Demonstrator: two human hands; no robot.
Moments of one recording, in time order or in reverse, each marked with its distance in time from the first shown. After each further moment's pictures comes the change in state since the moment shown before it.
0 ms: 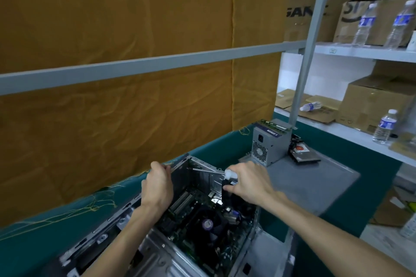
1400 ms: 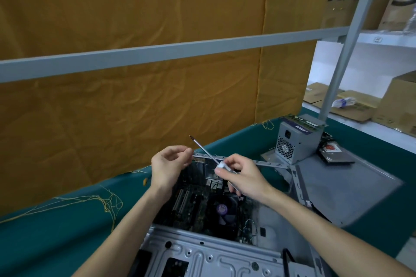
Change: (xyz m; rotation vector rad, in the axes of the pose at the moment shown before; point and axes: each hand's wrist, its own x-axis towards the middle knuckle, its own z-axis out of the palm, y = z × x) left_hand 0.020 -0.014 -0.017 -0.932 0.072 -0.188; right_hand 0.019 -0.059 0.024 1.208 -0.192 0.170
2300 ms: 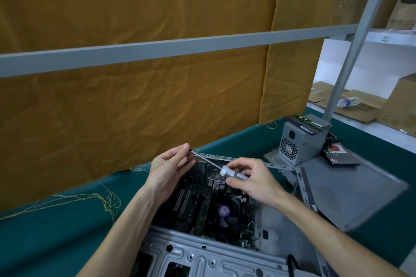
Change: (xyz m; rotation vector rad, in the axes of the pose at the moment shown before) left_hand 0.010 -0.001 -0.010 -0.435 -0.148 -0.302; right_hand -0.007 -0.003 -0.016 -0.177 0.013 -0.076
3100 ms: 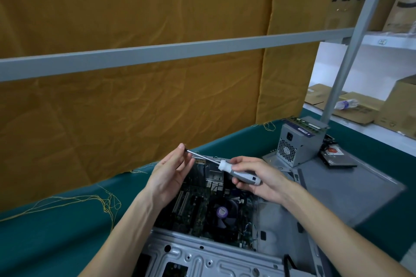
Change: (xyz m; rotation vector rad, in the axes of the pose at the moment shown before) left_hand -0.007 -0.002 0.006 -0.231 0.002 -0.075; right_hand 0.009 -0.017 -0.018 0.731 -0.175 0.438
